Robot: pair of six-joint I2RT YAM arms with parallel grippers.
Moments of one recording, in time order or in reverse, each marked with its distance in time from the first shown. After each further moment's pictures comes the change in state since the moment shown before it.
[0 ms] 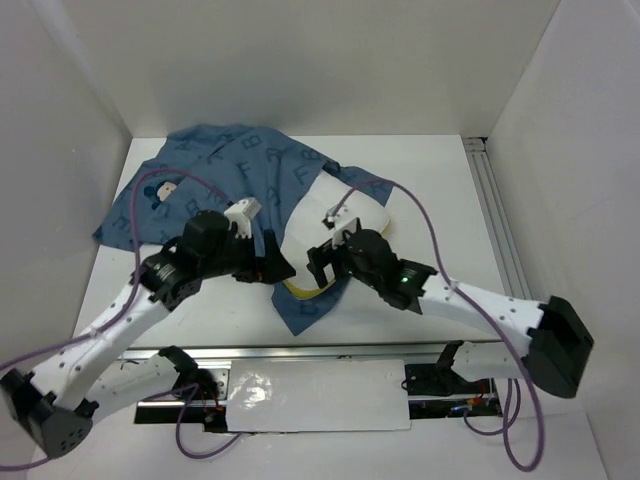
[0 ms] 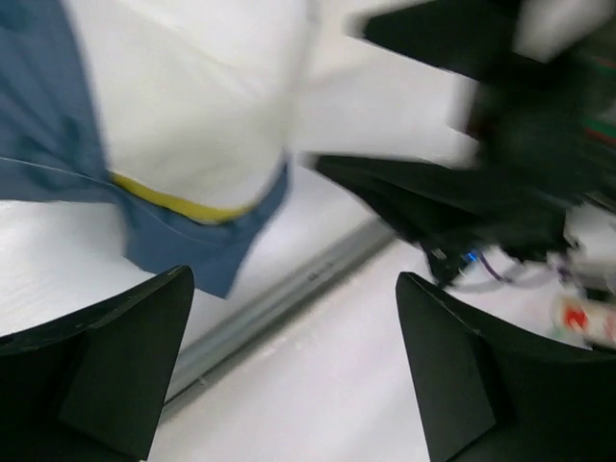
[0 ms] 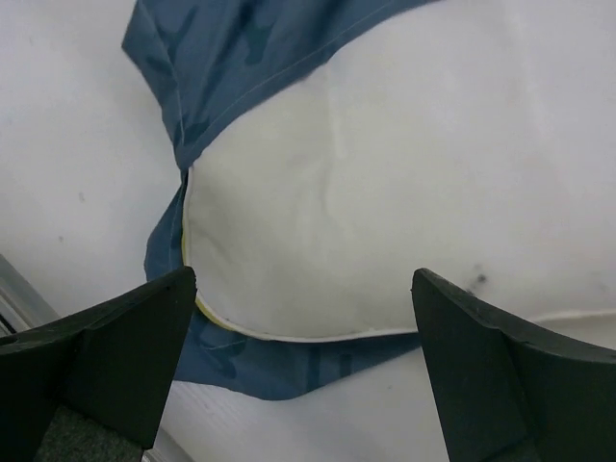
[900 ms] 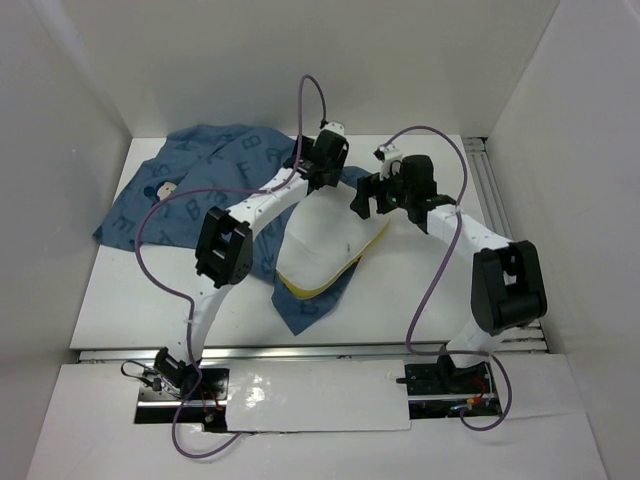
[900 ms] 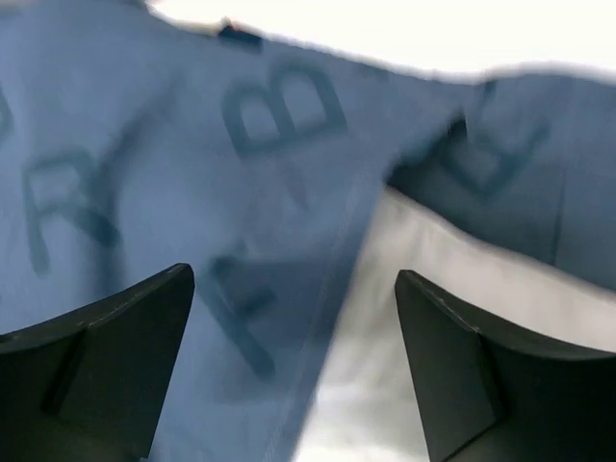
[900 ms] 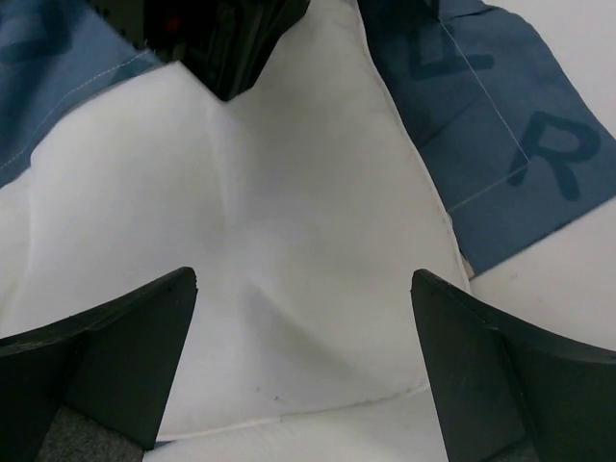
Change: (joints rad) left arm 0.003 1.484 1.307 0.050 -0.826 0.495; right arm -0.687 0.373 0.299 -0.023 -0.576 -0.153
